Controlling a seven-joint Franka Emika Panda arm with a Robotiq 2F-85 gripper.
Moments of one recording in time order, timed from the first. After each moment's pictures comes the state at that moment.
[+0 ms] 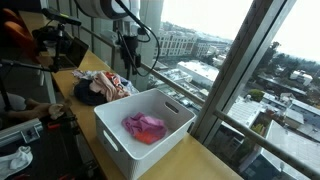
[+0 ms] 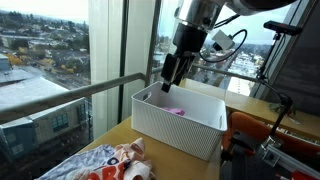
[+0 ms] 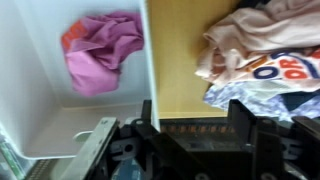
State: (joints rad) arm 0.13 0.14 0.10 -2.09 -0.13 2.39 0.26
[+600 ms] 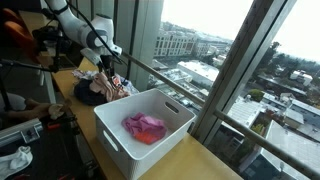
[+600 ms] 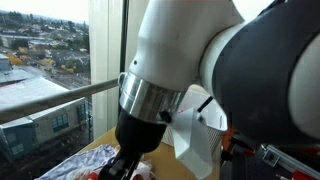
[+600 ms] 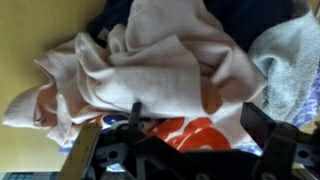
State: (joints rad) arm 0.31 0.51 0.22 -1.99 -0.03 2.66 0.25
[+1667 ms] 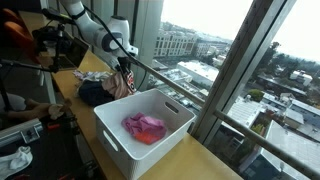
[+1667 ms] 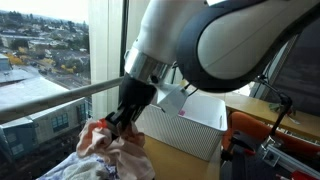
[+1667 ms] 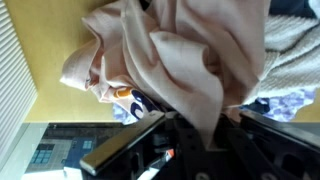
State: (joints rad) arm 0.25 0.52 0.15 -1.90 -0.03 2.70 0.17
